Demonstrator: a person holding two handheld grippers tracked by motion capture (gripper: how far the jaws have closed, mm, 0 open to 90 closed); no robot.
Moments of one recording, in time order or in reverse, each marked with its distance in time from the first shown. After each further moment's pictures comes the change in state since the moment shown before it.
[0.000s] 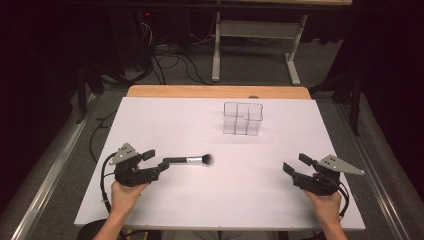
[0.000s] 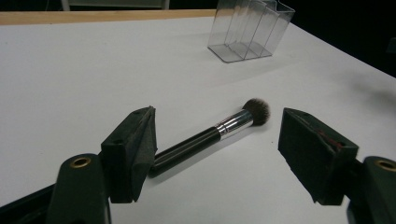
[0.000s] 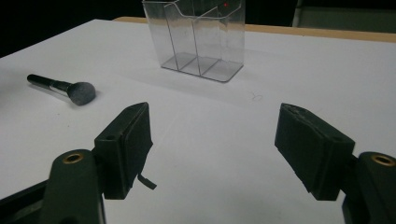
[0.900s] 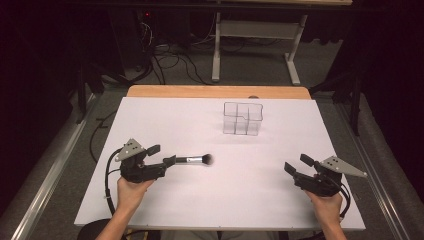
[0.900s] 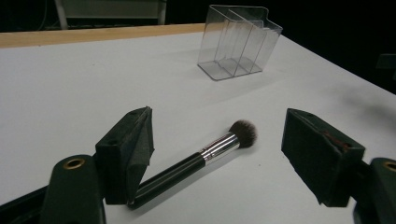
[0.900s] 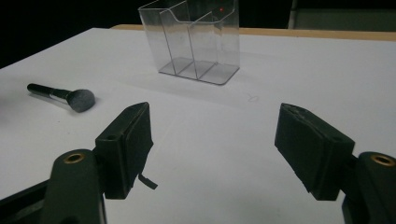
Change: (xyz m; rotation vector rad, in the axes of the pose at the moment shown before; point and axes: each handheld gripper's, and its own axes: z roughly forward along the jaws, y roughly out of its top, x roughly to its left) left arm -0.014 0.017 0.009 -0.033 -0.011 0.008; right arm -0.001 -0.003 -0.004 -0.021 -0.012 0.038
